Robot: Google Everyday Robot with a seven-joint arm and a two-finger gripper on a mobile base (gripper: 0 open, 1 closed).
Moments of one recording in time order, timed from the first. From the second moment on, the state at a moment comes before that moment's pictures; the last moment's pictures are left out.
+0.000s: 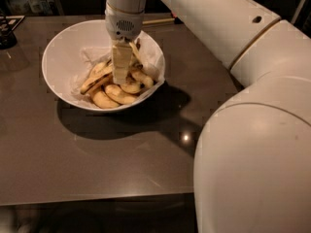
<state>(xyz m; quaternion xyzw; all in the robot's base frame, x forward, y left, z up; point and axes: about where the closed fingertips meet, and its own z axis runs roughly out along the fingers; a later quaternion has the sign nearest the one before) 0.607 0.085 0.913 -0.75 0.65 0.07 0.10</state>
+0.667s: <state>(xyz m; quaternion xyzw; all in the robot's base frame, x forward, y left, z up) 0.605 0.087 0.885 -0.74 0.67 0.09 0.07</state>
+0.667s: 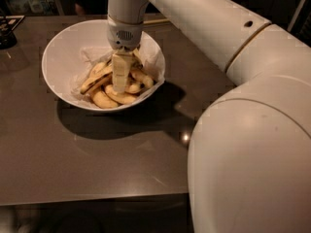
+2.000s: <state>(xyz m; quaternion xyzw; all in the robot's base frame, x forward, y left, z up) 0.597 0.085 0.901 -0.73 0.67 0.10 0.11</state>
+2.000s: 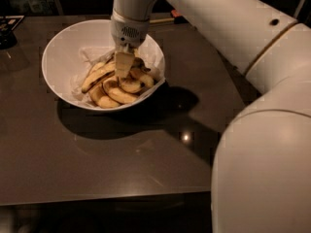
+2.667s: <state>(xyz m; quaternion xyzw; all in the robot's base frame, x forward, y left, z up) 0.548 0.059 0.948 -0.72 0.66 0.11 0.18</state>
